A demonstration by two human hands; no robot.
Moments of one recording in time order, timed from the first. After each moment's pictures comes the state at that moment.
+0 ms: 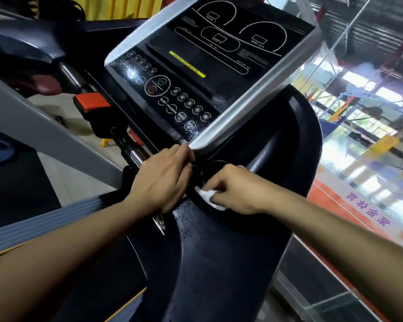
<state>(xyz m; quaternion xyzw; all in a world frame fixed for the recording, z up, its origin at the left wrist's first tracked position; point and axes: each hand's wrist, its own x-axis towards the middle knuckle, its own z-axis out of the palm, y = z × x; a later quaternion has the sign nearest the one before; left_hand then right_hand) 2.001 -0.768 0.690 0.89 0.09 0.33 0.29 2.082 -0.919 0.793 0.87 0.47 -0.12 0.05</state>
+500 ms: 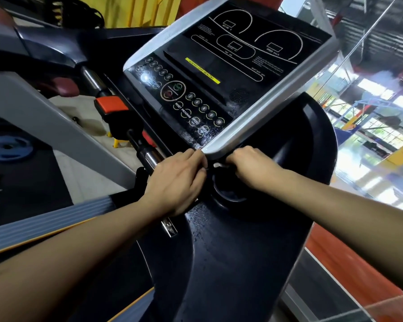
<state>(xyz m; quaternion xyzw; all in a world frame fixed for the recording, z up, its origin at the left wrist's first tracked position) 2.001 -0.770 0.692 0.90 0.10 0.32 0.27 2.145 -0.887 0.793 0.84 0.51 0.07 0.20</state>
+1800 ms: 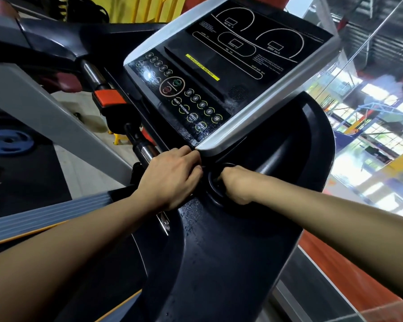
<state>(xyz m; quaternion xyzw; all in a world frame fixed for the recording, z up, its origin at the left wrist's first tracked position) 2.008 -0.770 0.691 0.92 0.12 0.31 0.23 2.137 -0.891 0.761 0.88 0.41 -0.06 0.23</state>
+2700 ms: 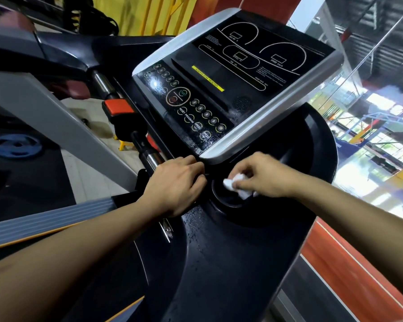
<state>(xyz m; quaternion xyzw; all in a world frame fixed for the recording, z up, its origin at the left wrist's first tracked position) 2.008 -0.769 0.691 0.92 0.13 0.30 0.20 2.143 -0.918 0.819 0.86 0.50 -0.08 0.01</state>
